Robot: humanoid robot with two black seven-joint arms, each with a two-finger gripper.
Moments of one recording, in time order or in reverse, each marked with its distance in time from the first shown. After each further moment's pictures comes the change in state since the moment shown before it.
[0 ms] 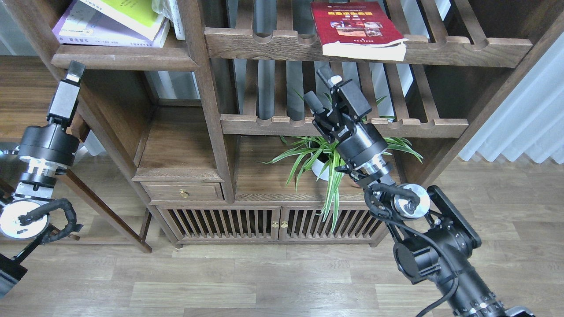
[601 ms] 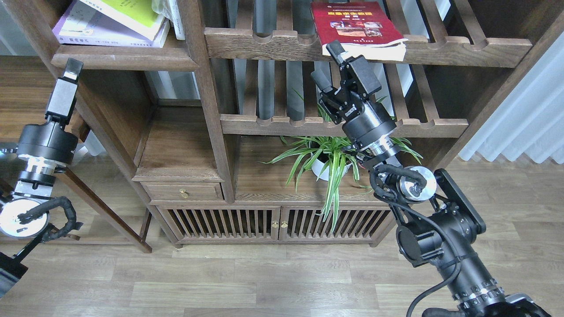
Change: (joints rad) left arm -0.003 -0.003 -0.013 -0.002 0.000 0.000 0.000; right arm 0.042 0.000 0.075 -0.032 -0.003 -0.024 0.001
